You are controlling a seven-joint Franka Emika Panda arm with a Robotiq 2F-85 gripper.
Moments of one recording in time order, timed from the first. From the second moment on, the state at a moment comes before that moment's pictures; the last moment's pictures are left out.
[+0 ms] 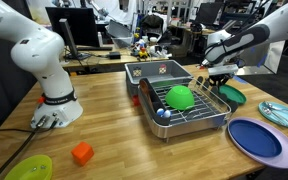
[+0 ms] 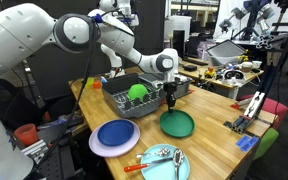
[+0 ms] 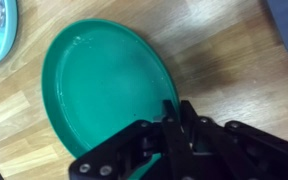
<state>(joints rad) 0.10 1.05 -0.16 -1.14 -0.11 2.01 0.54</state>
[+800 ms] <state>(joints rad) 0.10 0.96 -0.17 -1.09 -0.11 2.03 0.58</state>
